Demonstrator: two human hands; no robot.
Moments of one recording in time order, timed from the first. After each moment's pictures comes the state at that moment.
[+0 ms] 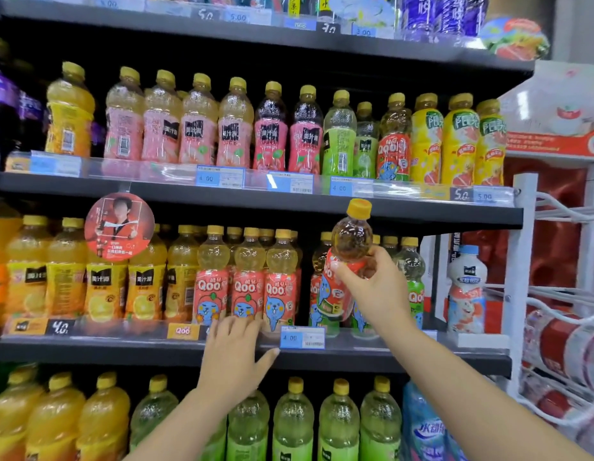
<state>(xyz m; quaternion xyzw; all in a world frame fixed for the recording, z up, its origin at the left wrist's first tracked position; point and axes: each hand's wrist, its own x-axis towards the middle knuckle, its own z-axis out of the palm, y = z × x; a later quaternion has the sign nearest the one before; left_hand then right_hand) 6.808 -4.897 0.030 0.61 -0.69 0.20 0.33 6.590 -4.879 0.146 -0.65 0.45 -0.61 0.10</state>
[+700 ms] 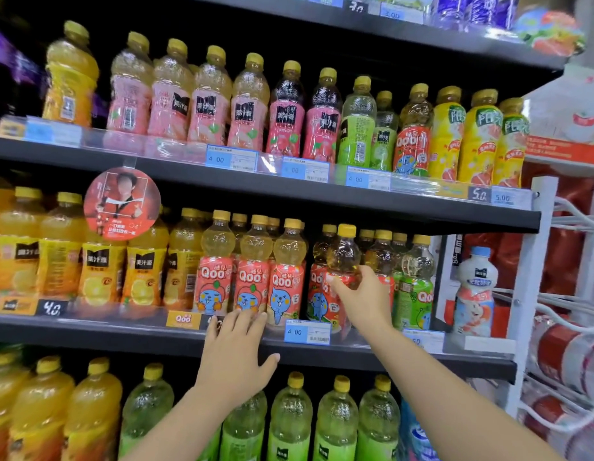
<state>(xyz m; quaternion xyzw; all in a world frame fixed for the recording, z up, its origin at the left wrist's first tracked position) 6.815 -4.907 0.016 0.61 -0.67 0.28 0.31 6.611 -4.941 0.113 -0.64 0.56 -0.52 0.06</state>
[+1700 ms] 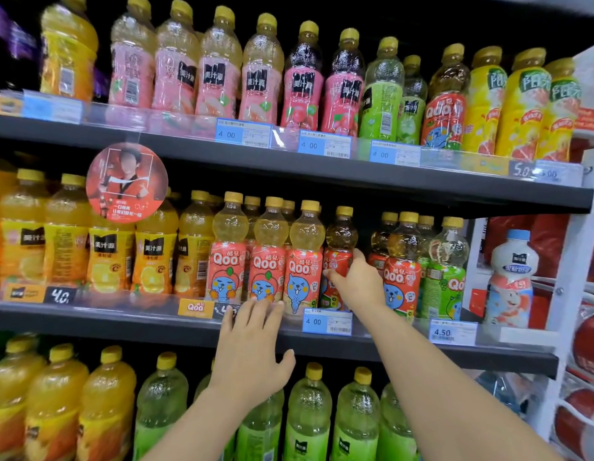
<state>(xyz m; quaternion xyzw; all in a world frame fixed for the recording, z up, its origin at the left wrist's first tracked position) 6.815 -4.908 0.009 0.61 -0.68 0.25 0.31 6.645 -5.006 0.101 -0.66 0.59 -0.46 0.02</state>
